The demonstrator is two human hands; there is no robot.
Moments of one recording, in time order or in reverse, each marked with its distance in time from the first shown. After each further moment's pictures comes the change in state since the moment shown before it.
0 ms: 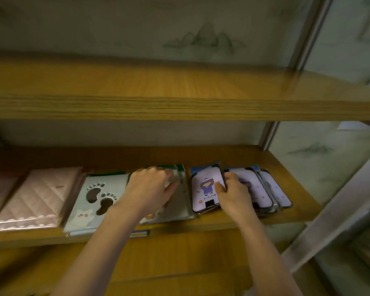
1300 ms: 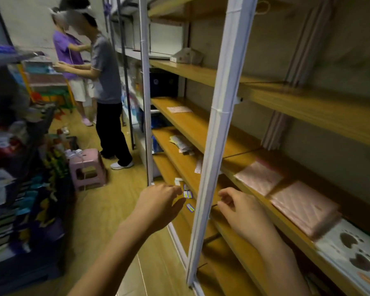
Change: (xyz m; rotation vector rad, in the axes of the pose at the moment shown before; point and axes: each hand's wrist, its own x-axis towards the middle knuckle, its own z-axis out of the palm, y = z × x) left_hand -0.391 -0.106 -0.129 0.298 0.102 -1.137; right_hand -0.238 -0.224 0.191 -0.229 -0.744 -1.174
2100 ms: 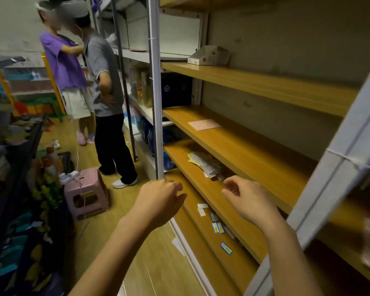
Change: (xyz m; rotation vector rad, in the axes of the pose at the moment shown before) left_hand 0.197 -0.271 0.016 0.044 -0.005 0.089; right_hand 0.294 -0.143 0.106 -0.017 -0.003 0.069
